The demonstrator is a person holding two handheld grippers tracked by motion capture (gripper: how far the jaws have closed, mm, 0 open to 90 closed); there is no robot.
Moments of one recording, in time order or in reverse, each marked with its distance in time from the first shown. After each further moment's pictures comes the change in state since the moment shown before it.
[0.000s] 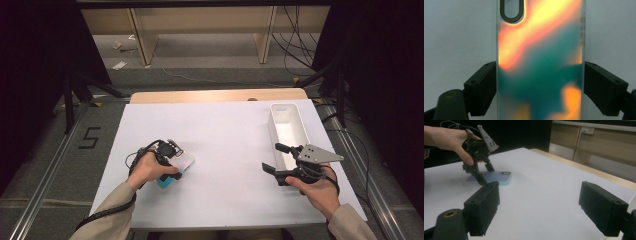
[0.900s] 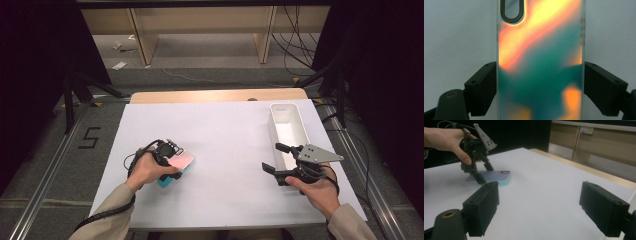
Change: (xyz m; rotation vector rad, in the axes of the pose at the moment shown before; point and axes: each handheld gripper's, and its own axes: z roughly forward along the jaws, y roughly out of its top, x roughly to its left) left arm -0.002 -0.002 -0.006 -0.046 0.010 0.006; right arm 0.000 0.000 0.001 -0.004 -0.006 0.002
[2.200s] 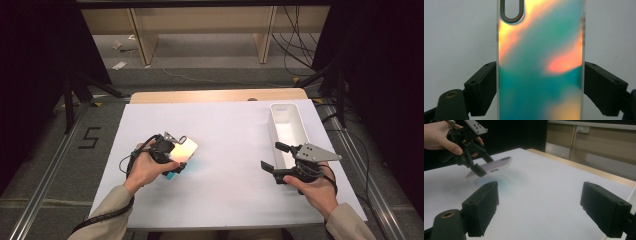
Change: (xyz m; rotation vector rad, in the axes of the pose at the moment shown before) left arm -0.007 0.003 -0.026 -0.254 0.018 0.014; right arm 0.001 0.001 0.004 0.002 -0.027 0.023
